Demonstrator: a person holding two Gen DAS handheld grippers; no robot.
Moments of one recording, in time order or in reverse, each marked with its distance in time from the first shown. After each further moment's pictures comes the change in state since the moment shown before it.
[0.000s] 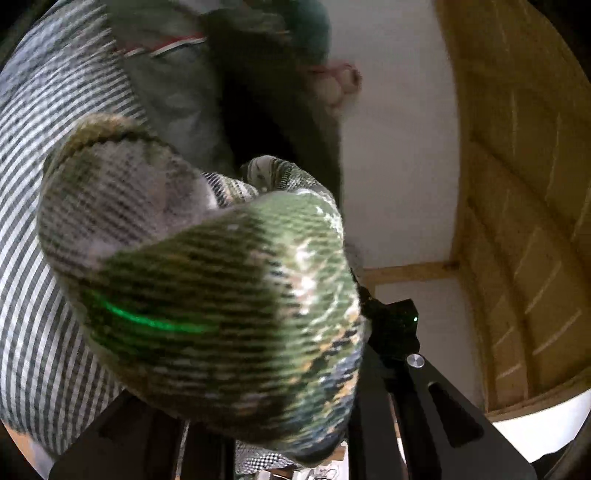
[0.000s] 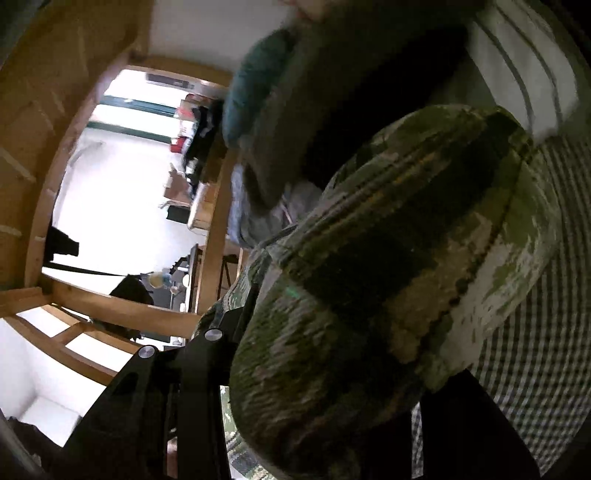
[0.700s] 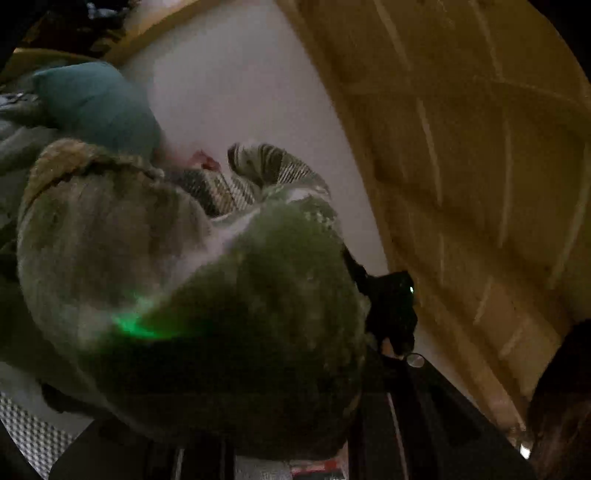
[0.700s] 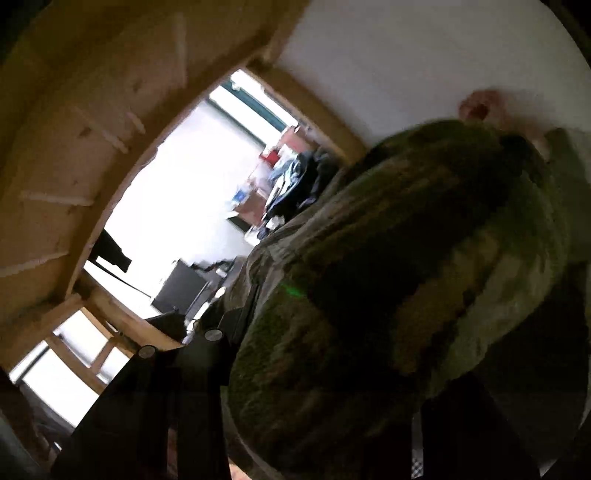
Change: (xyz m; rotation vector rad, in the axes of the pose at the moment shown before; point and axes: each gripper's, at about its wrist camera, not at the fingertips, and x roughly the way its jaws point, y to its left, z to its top) left arm 0.105 -0.212 0.234 0.301 -0.262 -0.218; right arm 0.025 0.225 0.414 -0.456 0.044 0.186
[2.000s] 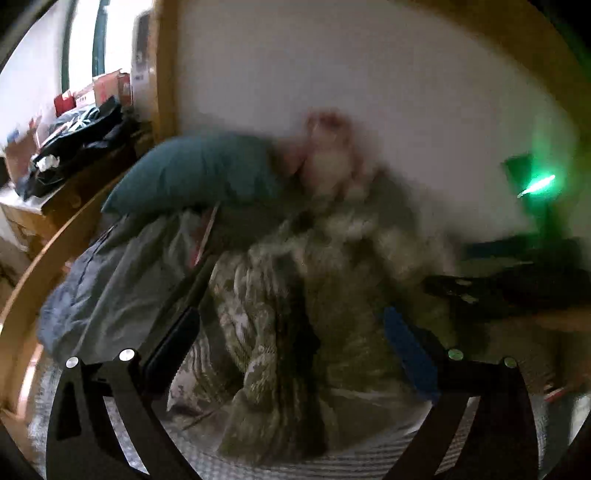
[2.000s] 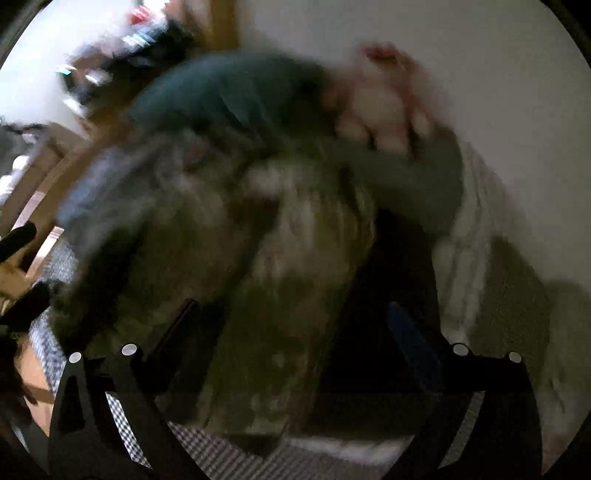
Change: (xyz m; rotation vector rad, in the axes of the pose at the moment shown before) left arm 0.109 0.016 -0.036 0.658 0.247 0.935; right arm 0.079 -0.070 -0.110 -0.261 0.328 -0.955
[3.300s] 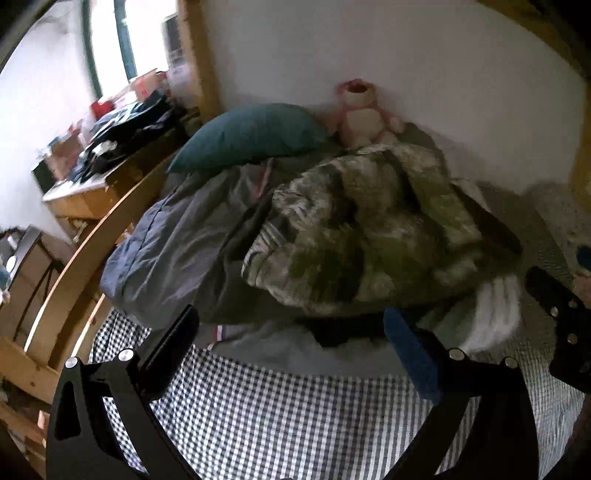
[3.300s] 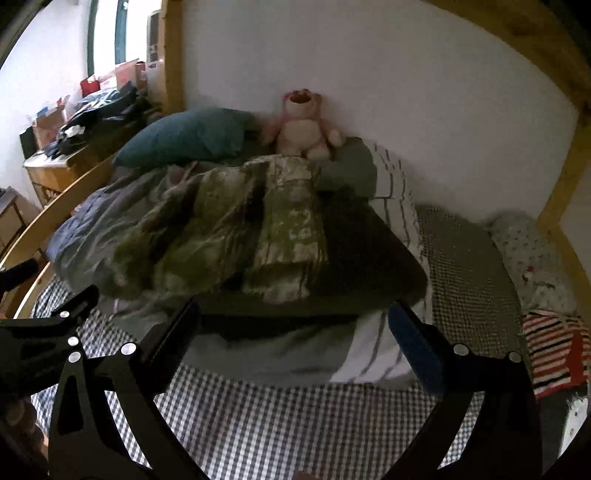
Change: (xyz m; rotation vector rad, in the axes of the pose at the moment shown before) left arm -0.124 0.026 -0.125 0.069 0.017 0.137; right arm -0.122 0.098 -0.196 0.226 -0.320 -0.231
